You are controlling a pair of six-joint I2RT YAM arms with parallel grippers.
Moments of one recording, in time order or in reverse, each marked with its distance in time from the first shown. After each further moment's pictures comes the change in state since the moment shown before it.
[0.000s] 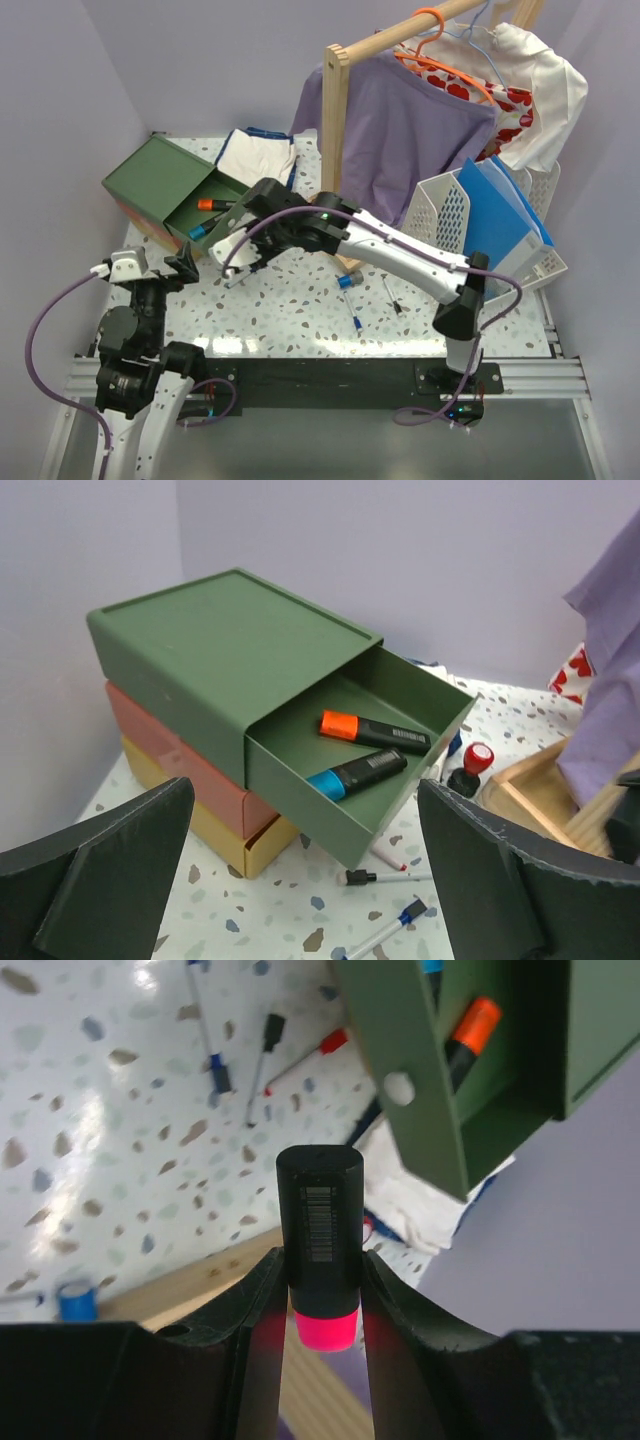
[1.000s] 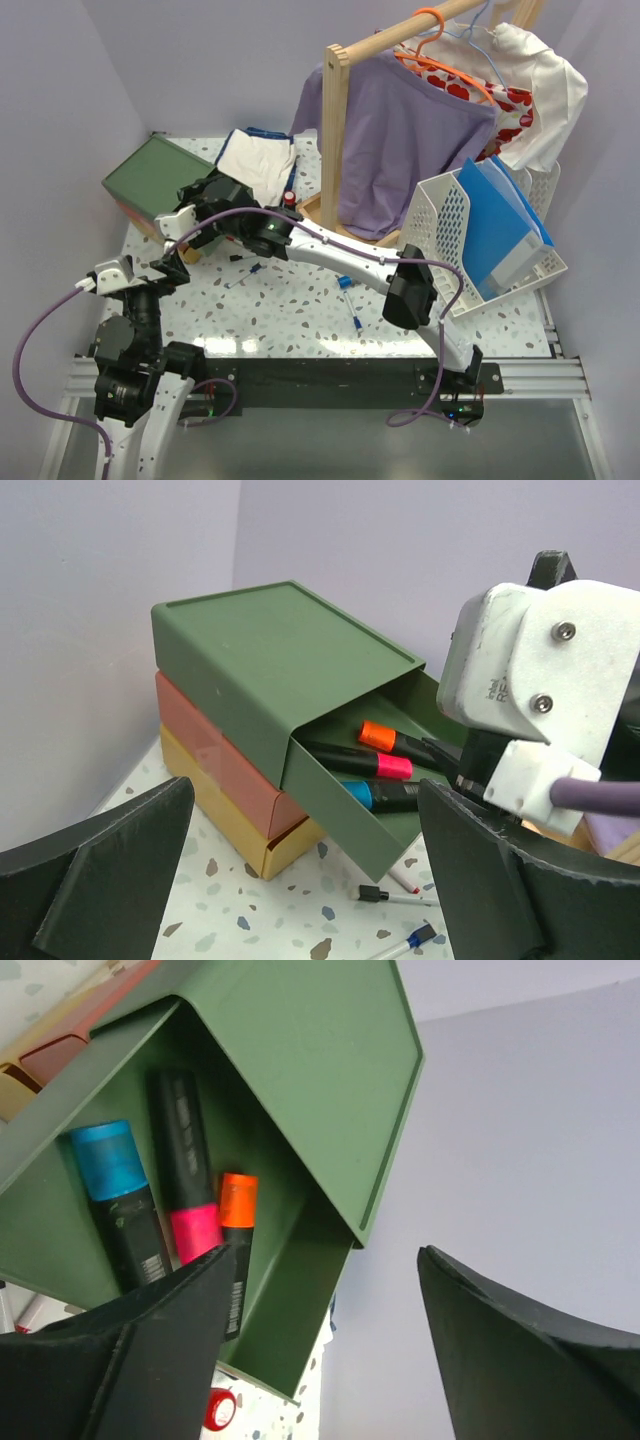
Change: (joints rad) left arm 0.002 -0.063 0.000 -0.020 -0.133 -0.050; right arm 0.018 0.343 0.157 0.695 0.149 0.009
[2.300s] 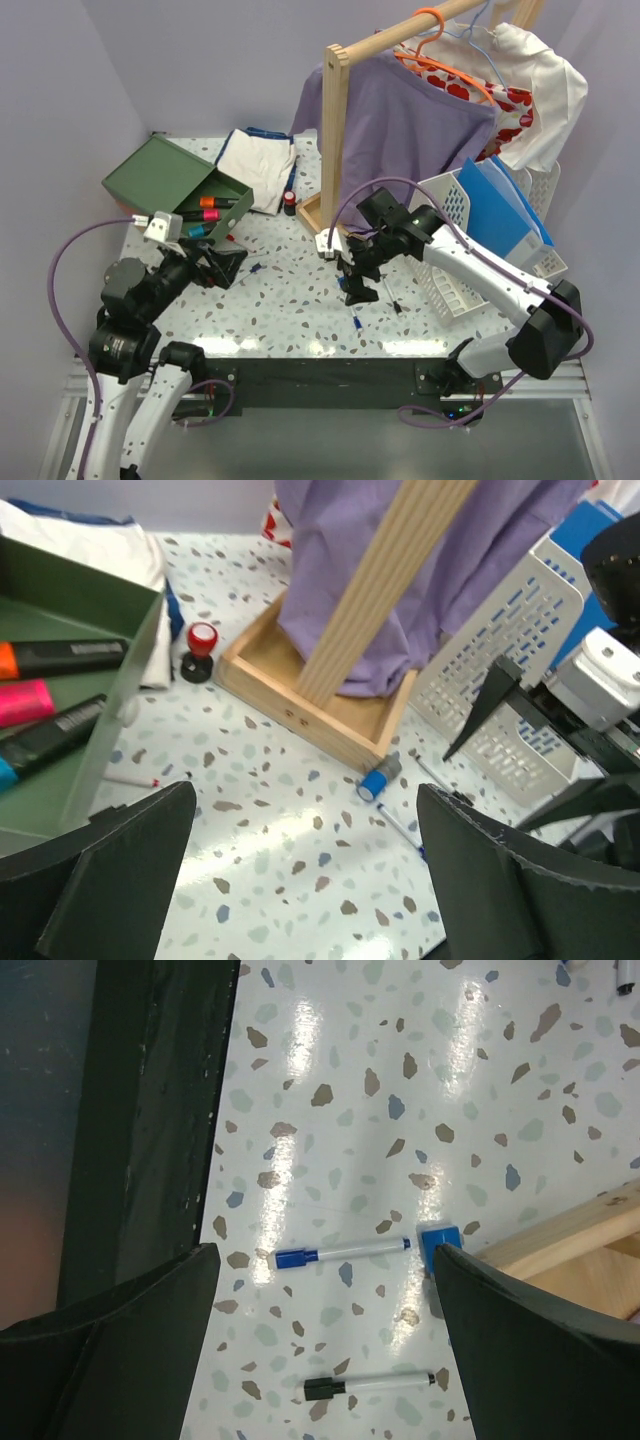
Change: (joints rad) left arm 0.000 0.374 0.196 -0.081 0.764 -0.186; right arm -0.411 -0.819 -0.967 -0.645 -0.843 0.300
